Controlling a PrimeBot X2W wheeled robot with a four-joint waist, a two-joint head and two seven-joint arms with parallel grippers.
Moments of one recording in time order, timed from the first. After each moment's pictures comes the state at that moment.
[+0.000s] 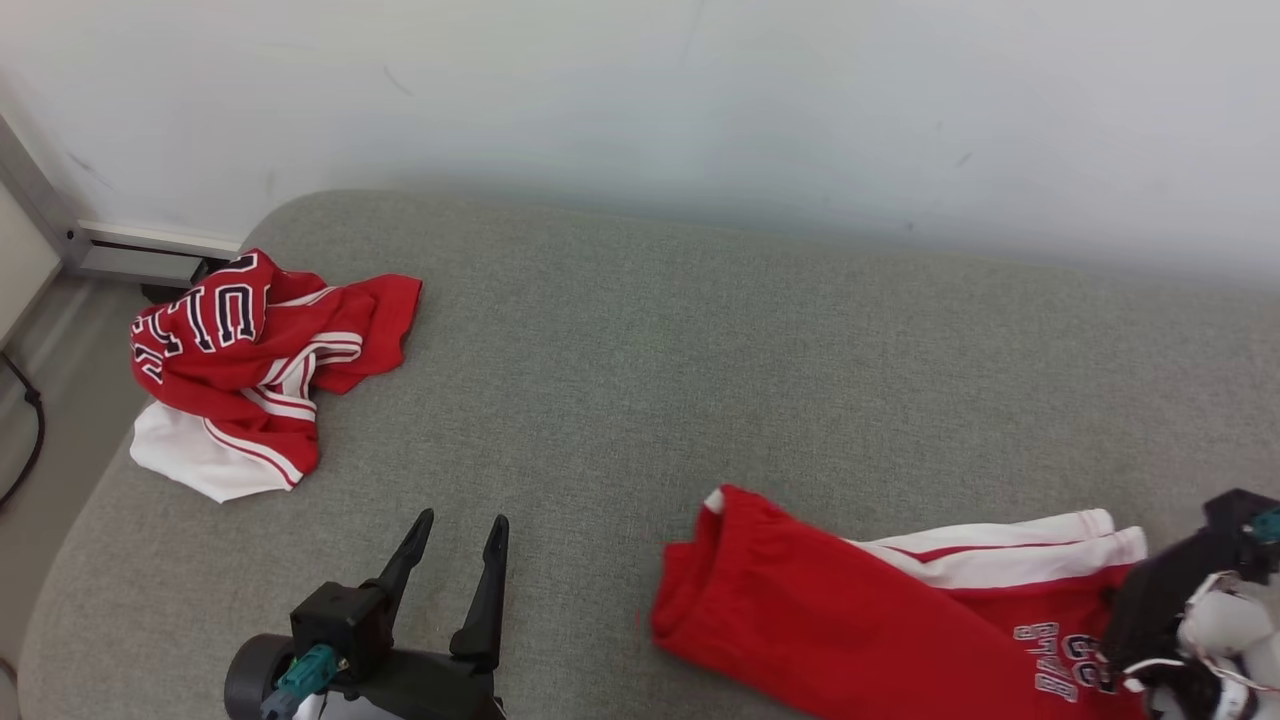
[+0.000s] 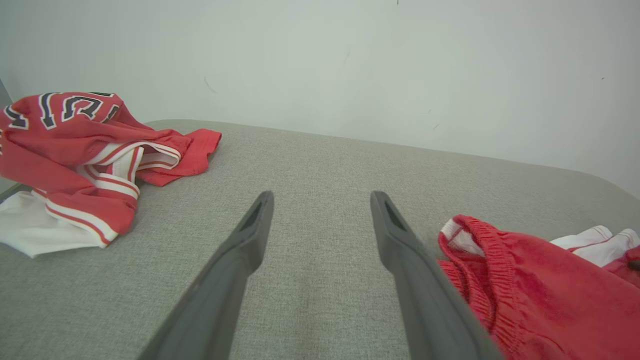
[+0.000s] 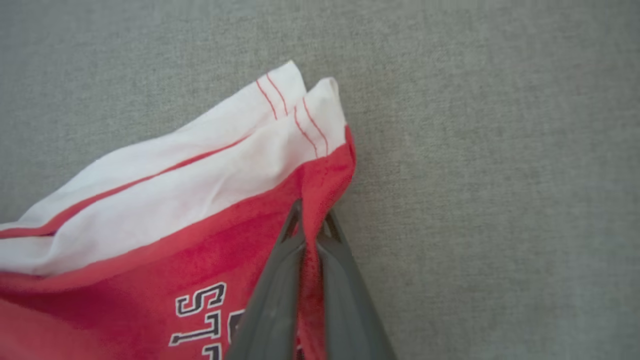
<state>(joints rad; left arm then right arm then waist) -0.19 0.18 -0.53 0.25 -0.38 0.12 -0.21 -0.25 -0.26 -0.05 0.58 0.55 -0.08 0.53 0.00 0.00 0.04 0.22</state>
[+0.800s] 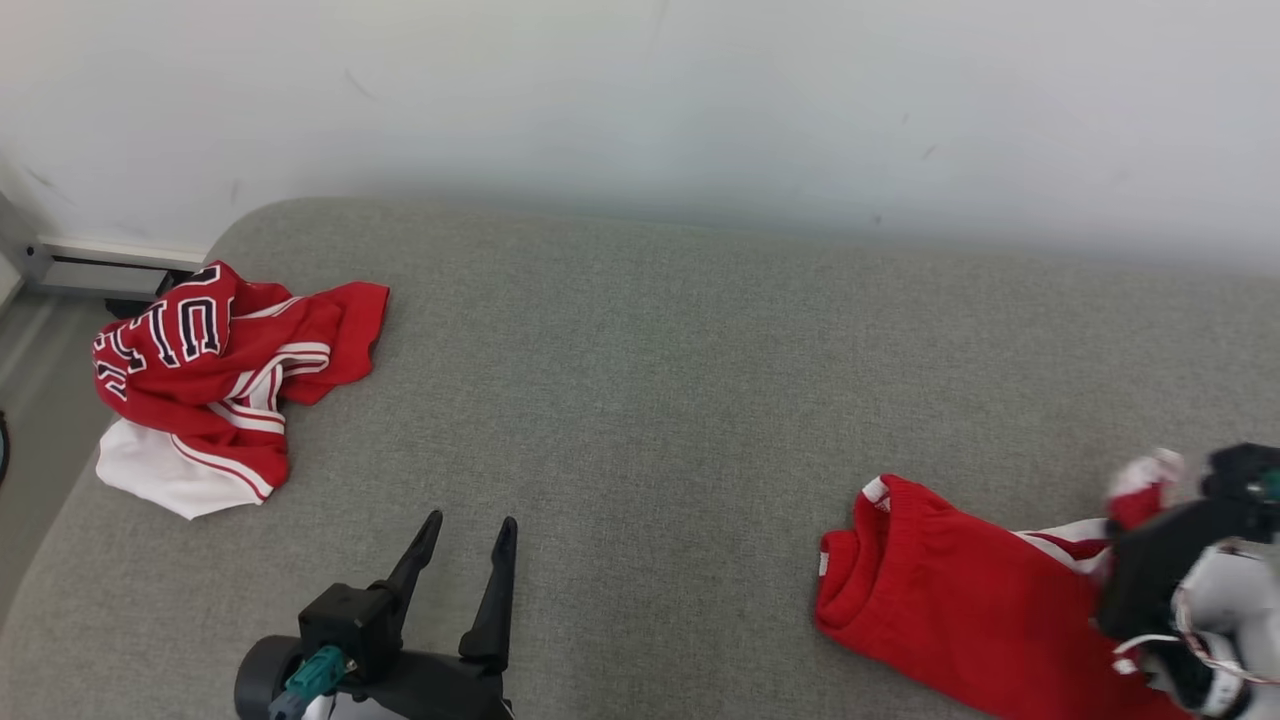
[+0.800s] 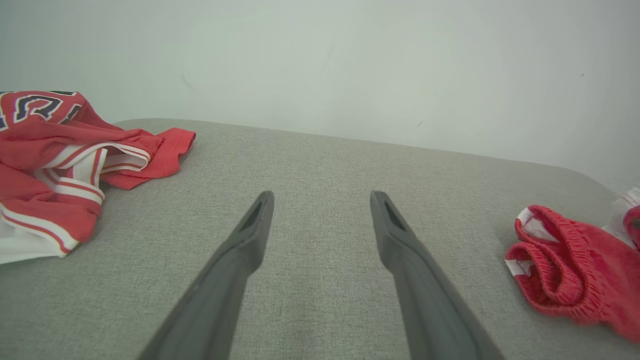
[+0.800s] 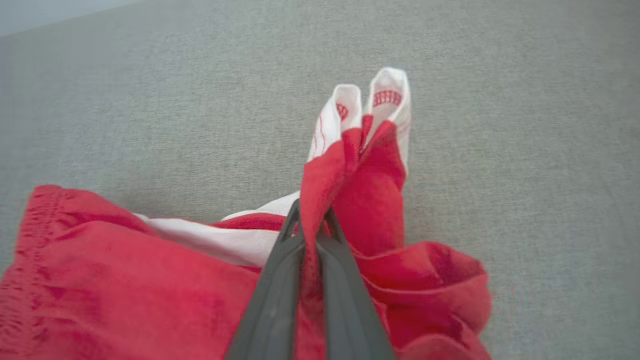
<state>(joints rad) -0.19 0.18 -0.53 0.25 -0.38 0.12 -0.21 -0.20 -0.32 -0.06 0.38 0.49 -0.11 0.48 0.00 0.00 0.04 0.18</state>
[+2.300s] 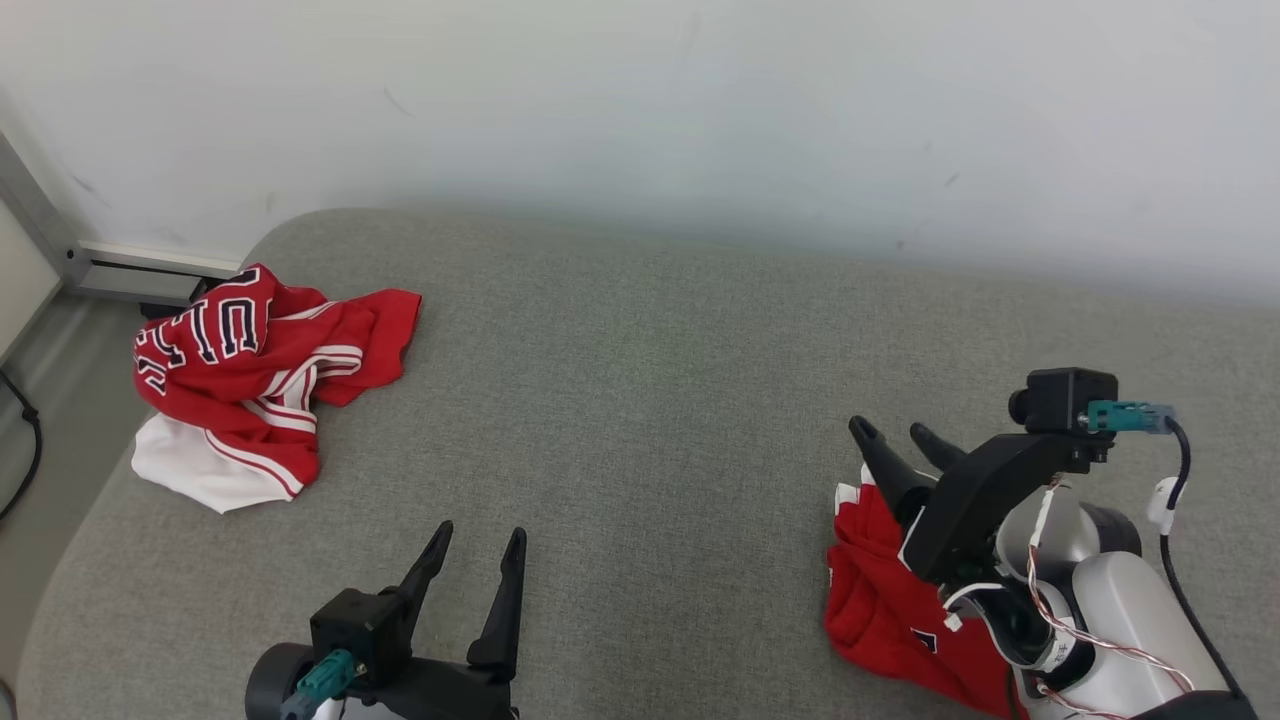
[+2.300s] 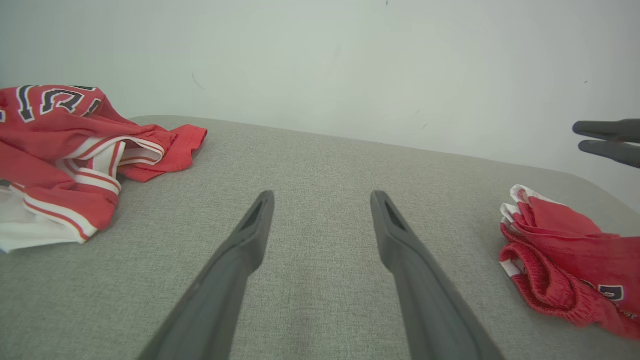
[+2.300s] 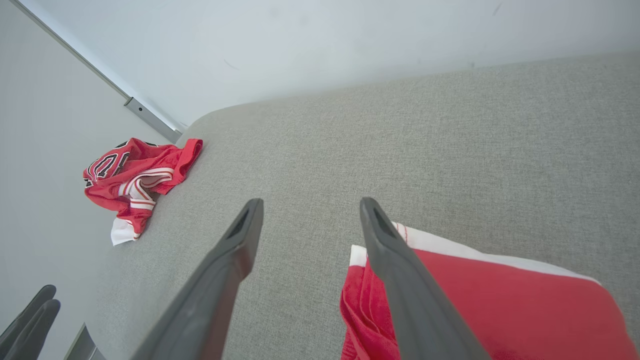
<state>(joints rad) -0.19 0.16 -0.54 0.27 -0.39 0.11 -0.20 -0.28 -0.06 0.10 0.14 0.59 -0.09 0.48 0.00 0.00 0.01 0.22</state>
